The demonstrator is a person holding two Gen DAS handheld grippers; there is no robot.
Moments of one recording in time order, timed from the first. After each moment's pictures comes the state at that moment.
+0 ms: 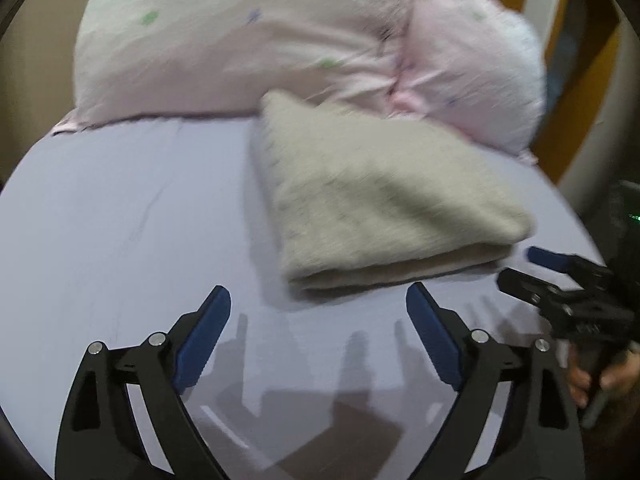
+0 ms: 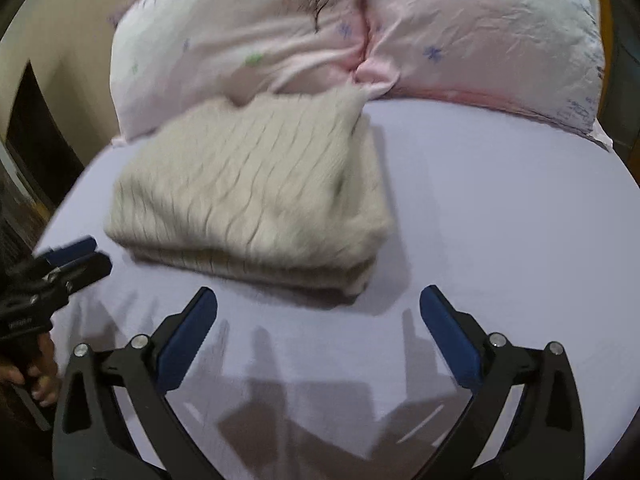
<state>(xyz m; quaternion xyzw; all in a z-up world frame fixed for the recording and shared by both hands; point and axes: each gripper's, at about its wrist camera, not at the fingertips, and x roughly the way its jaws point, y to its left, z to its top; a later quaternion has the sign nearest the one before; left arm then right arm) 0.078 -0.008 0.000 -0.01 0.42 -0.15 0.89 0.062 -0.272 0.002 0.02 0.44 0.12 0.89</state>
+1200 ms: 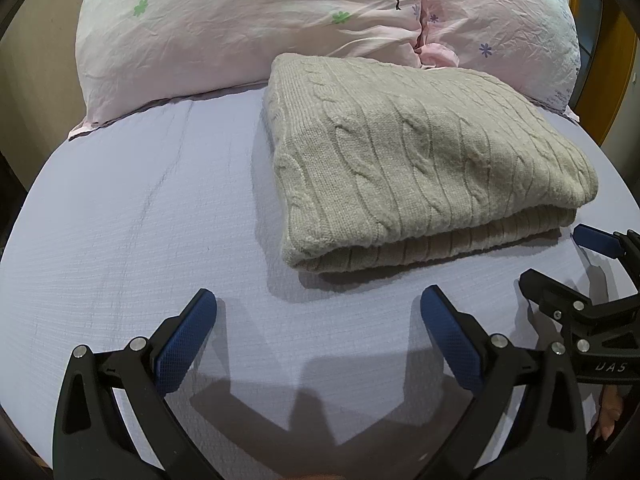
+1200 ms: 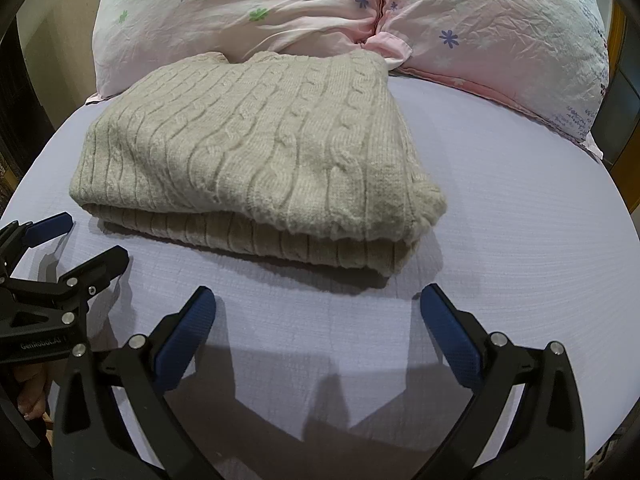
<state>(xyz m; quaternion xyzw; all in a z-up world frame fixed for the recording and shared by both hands) 0.082 -0.025 -0.022 0.06 0.45 -0.10 0.89 0.060 -0.248 -0.012 -0.03 0.47 0.08 0.88</state>
